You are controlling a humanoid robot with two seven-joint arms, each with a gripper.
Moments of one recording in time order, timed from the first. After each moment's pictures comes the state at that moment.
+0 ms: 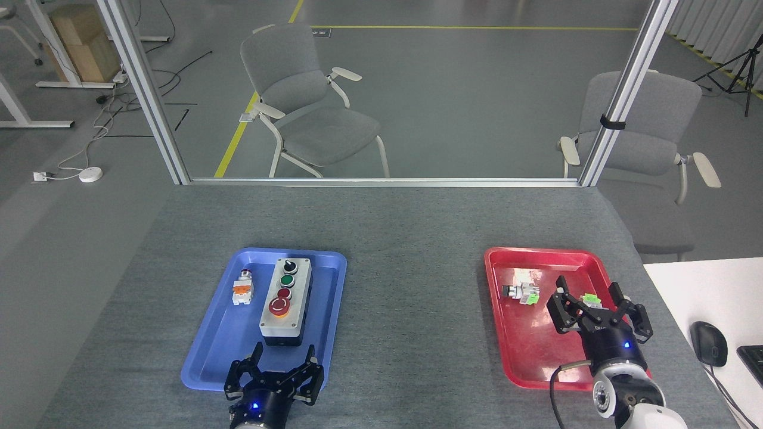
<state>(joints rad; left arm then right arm) -0.06 0.01 -0.22 -1.33 -1.43 0.14 0.02 -0.22 -0.12 -0.15 -1.25 1.31 -0.12 -0.04</state>
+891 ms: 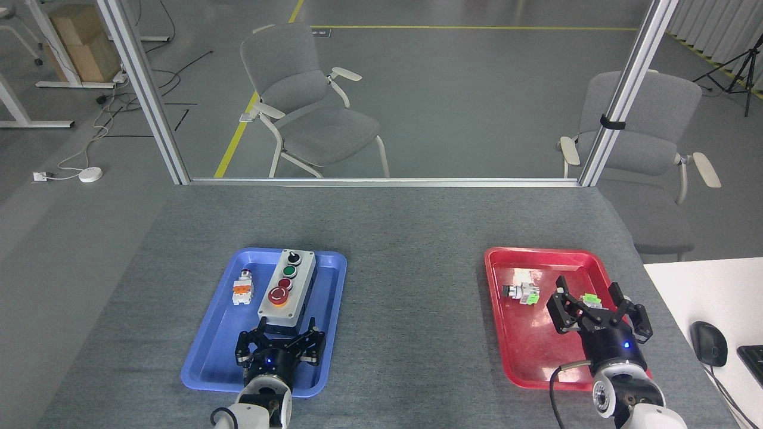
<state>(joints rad) -0.33 -0.03 -0.22 -0.96 -1.42 0.21 0.02 -0.22 -0.12 -0.15 -1.25 1.31 -0.12 -0.04</state>
